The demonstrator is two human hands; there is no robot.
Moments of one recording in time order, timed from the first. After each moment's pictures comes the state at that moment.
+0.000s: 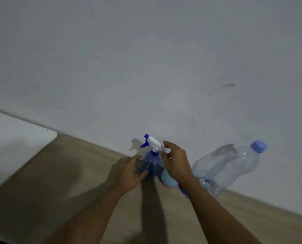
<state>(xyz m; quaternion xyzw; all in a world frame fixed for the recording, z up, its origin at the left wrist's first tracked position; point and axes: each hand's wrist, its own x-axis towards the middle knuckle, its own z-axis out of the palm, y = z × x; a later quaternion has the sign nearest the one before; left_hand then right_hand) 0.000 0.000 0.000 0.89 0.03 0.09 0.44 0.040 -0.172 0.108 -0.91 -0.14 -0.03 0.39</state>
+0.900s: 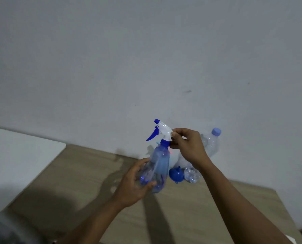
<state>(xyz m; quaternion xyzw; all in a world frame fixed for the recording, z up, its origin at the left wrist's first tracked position) -0.142 -0.051 0.110 0.76 -0.10 0.13 0.63 -0.060 -0.239 0.246 -0.81 -0.10 -0.04 0.58</state>
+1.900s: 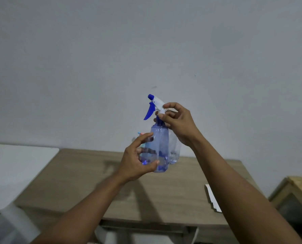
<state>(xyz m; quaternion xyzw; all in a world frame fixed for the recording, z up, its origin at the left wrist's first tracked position) -0.241 -0.126 0.210 0.74 -0.20 0.12 0.63 -0.188 -0.302 0.312 -0.68 -0.15 -0.05 0.71</state>
